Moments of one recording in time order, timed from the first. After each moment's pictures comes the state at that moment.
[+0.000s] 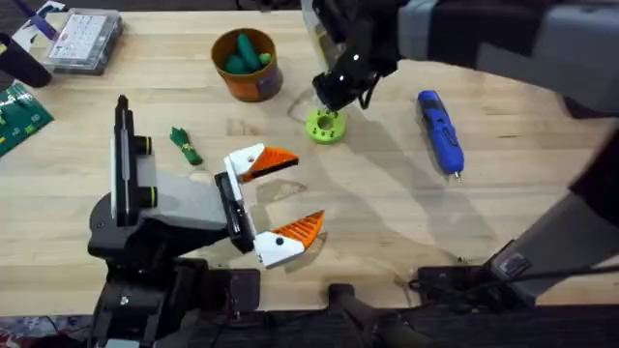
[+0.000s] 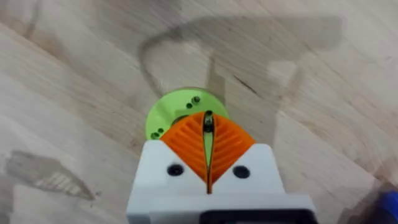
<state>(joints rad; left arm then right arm) -0.07 0.00 0.01 -0.11 1.13 -0.08 0.58 1.91 1.46 -0.77 -0.01 0.01</state>
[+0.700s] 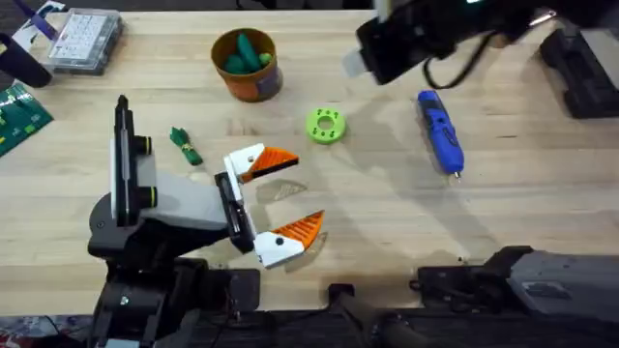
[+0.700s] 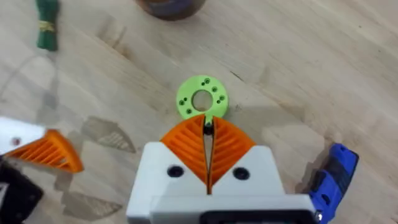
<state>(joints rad) -0.07 0.00 0.01 -0.11 1.13 -0.08 0.58 1.47 1.46 -0.95 -0.05 0.01</state>
